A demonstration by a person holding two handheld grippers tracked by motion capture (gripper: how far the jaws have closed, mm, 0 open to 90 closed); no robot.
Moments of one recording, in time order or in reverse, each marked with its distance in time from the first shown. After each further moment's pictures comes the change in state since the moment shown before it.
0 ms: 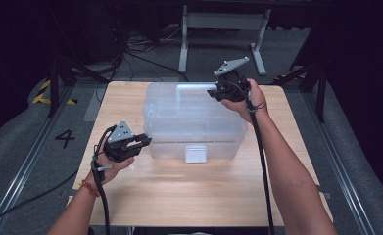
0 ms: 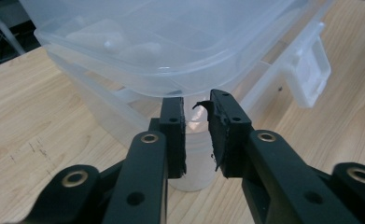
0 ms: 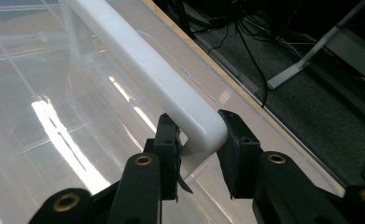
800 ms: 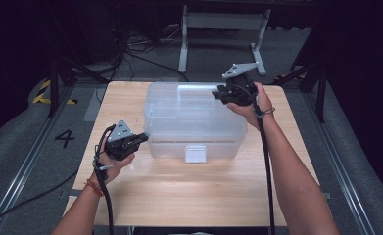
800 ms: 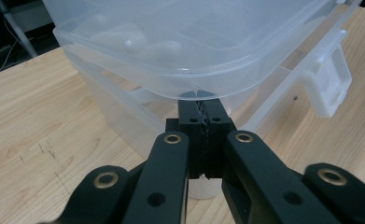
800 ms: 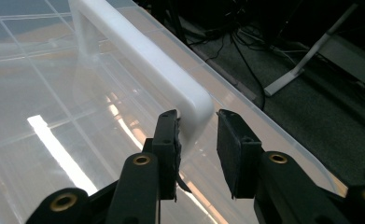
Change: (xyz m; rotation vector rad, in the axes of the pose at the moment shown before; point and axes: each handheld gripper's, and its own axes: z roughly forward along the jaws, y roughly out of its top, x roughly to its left) left arm 0.004 -0.005 0.005 -0.033 0.037 -0.008; right arm 0.000 -0.018 -0.018 -0.063 -0.014 0.037
